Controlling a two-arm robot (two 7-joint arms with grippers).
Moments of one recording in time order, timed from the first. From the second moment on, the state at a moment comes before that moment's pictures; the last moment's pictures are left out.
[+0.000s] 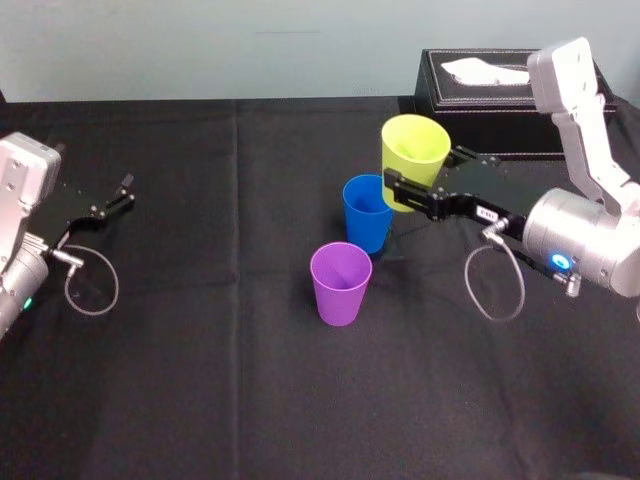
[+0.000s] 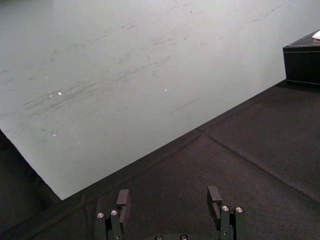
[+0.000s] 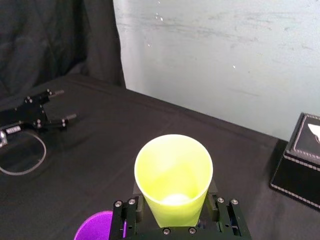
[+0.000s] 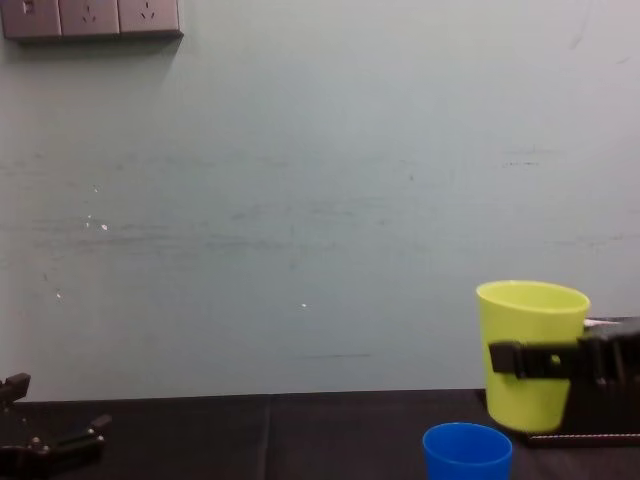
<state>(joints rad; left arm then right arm) -0.20 0.60 0.45 -1.41 -0.25 -0.12 0.03 0.12 0.53 -0.26 -1.84 0.46 0.45 0.30</state>
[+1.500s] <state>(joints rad) -0.20 0.60 0.45 -1.41 -0.25 -0.12 0.03 0.32 0.45 -0.40 -1.58 0.48 0.42 0.31</state>
